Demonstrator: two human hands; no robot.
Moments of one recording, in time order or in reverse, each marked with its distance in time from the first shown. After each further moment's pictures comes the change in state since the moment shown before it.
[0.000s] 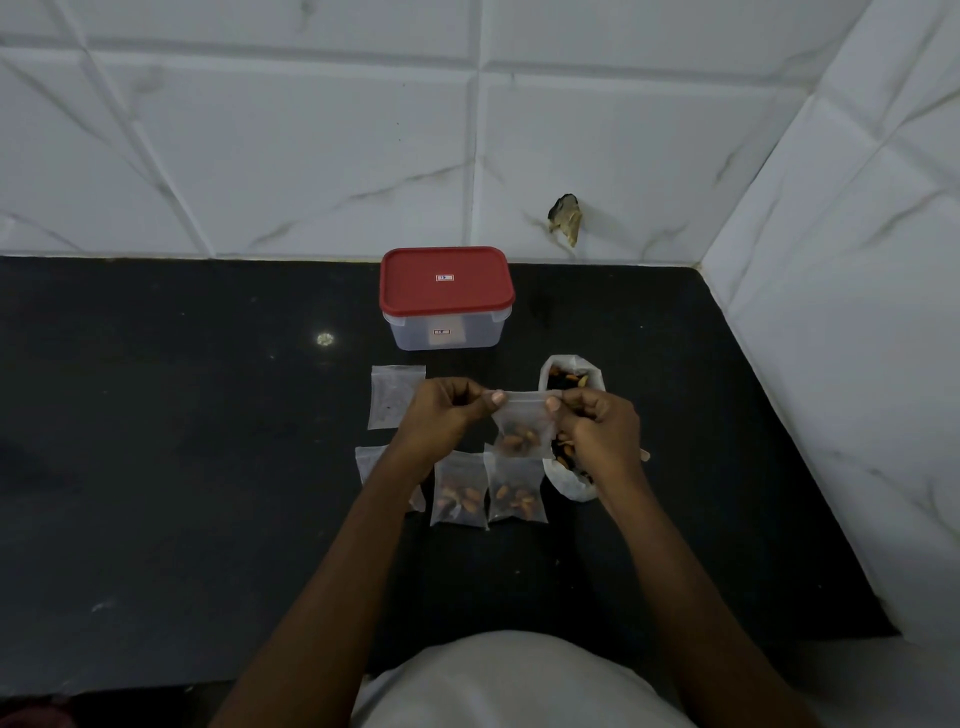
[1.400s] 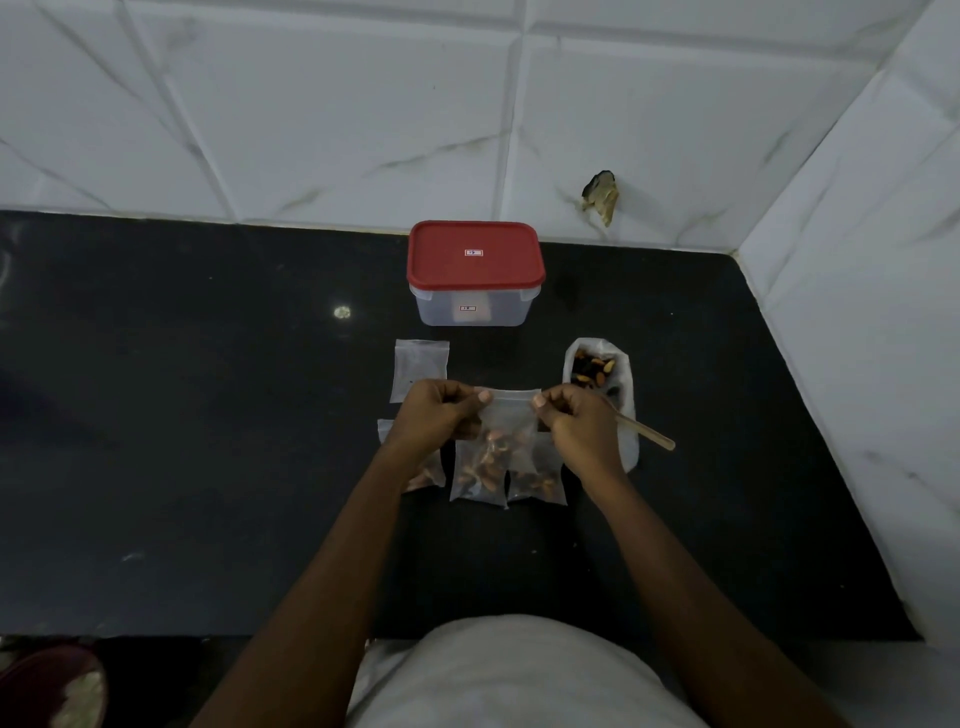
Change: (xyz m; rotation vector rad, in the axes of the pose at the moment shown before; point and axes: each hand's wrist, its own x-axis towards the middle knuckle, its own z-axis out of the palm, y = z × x) left_hand -0.008 -0.036 -0.023 -0.076 0.086 -0.193; right_hand 0.008 0.027 0.043 -0.264 -0.128 -0.020
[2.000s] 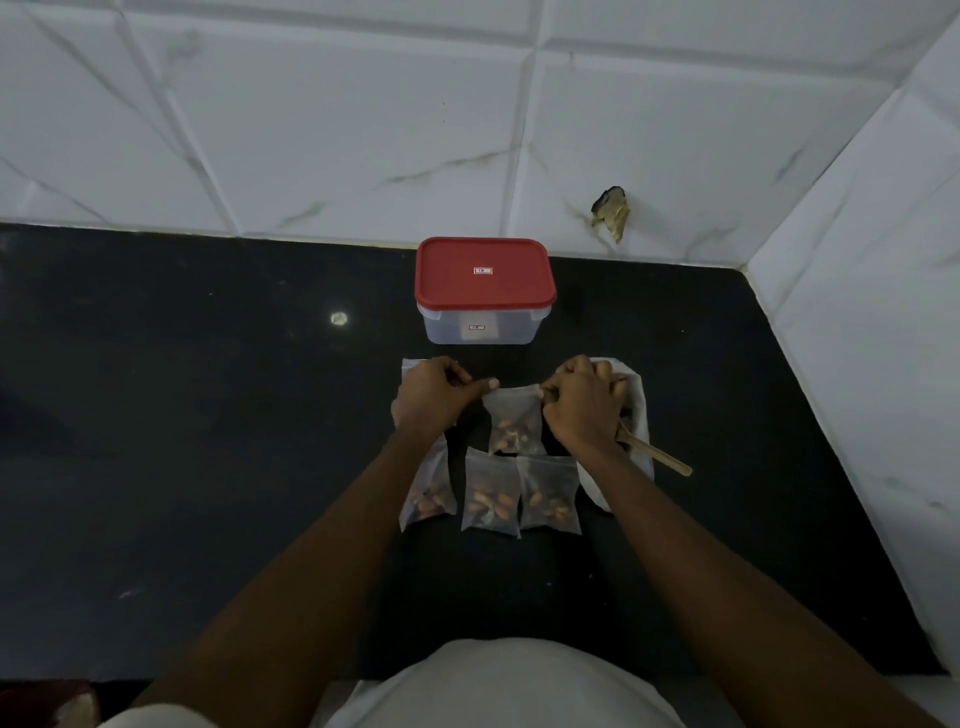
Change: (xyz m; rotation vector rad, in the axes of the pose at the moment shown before) left_hand 0.064 0.007 -0.019 0.540 0.258 0.089; right_hand 0.058 -0.021 0.011 -0.727 0.063 -0.150
